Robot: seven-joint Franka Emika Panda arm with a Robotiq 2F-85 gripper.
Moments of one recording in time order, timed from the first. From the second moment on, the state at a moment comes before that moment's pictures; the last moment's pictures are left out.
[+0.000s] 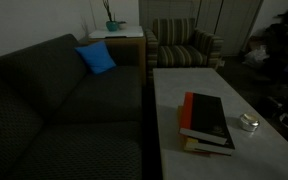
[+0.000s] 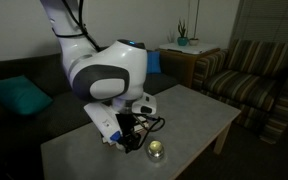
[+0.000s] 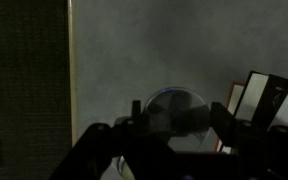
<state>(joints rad) -0.31 0.85 0.14 -2.15 0.02 2.90 -0.13</state>
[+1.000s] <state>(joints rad) -0.14 0.85 -0.03 -2.03 -0.02 2.74 -0.12</state>
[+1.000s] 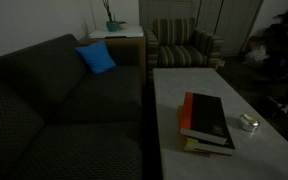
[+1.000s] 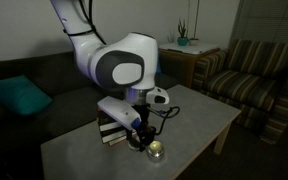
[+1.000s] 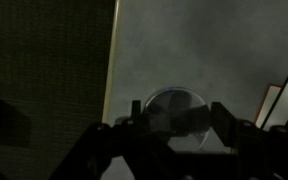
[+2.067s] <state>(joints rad) -0.15 1.16 -0.03 -1.46 -0.03 2.25 -0.15</state>
